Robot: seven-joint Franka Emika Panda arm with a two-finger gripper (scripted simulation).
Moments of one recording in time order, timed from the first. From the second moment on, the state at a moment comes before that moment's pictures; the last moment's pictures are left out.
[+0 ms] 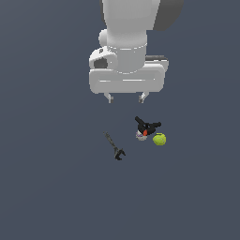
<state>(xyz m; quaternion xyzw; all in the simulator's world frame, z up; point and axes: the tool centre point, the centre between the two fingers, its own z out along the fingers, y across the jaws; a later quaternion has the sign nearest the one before) 0.012 0.020 0.343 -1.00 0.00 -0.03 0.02</state>
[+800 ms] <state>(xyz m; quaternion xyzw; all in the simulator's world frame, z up) 0.016 -0.013 0.356 -1.00 0.03 -0.04 0.02</state>
